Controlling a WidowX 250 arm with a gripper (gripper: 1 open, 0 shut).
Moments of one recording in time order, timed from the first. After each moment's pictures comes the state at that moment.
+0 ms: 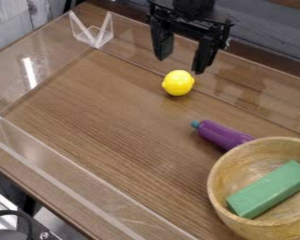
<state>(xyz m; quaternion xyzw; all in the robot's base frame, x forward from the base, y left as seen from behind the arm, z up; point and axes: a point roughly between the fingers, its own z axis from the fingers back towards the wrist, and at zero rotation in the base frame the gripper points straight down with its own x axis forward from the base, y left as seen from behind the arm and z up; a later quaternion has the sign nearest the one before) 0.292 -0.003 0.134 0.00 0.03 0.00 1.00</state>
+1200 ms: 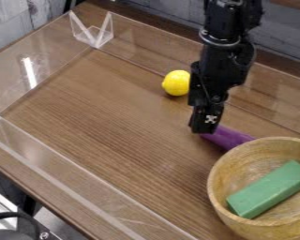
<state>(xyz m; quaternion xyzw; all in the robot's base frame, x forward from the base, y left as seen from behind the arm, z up) 0.270 -0.054 0.080 -0.01 0.05 -0.49 0.87</state>
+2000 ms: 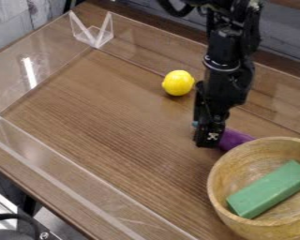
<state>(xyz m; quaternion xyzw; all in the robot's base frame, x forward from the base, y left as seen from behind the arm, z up) 0.280 -0.058 0.046 -0.01 0.04 -0.51 0.86</state>
